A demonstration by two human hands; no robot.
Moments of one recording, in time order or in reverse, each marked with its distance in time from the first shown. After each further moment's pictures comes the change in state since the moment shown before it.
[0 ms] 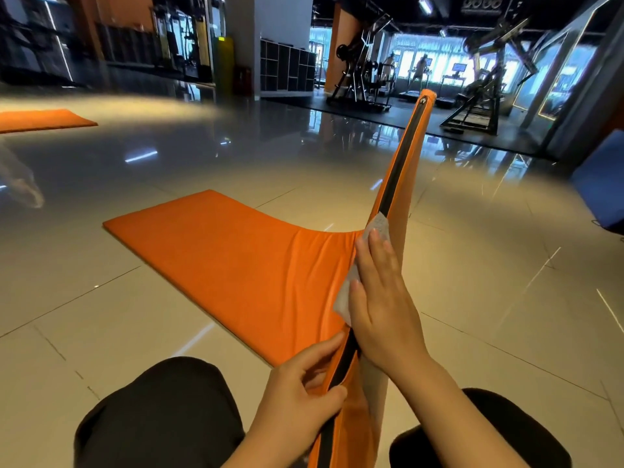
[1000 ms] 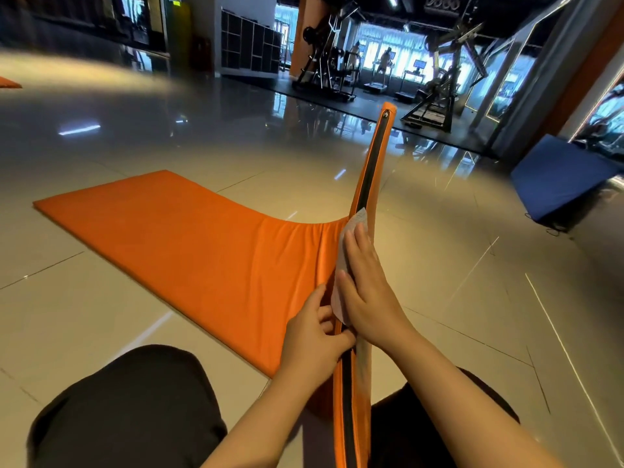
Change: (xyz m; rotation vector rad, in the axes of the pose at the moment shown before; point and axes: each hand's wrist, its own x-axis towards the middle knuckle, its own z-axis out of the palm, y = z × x) left_hand 0.060 -0.007 0.044 -0.012 -0.007 -0.019; right_hand 0.000 0.025 -0.009 0.099 -0.173 0.047
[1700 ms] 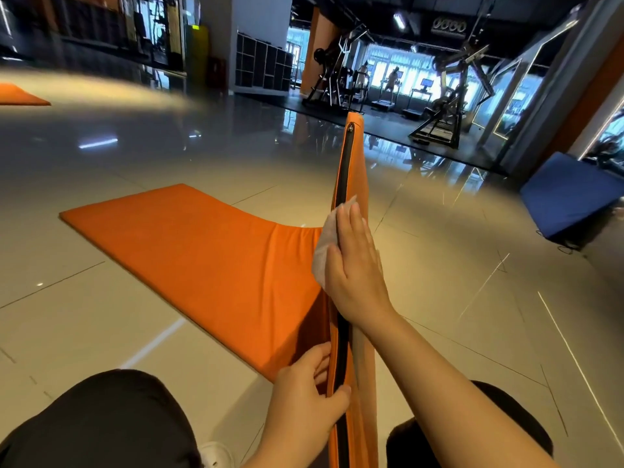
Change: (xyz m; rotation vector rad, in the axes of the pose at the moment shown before) left_hand -0.059 -0.009 -0.031 0.108 0.017 -0.013; right_hand 0.040 -0.050 0.017 -0.022 0.182 -0.008
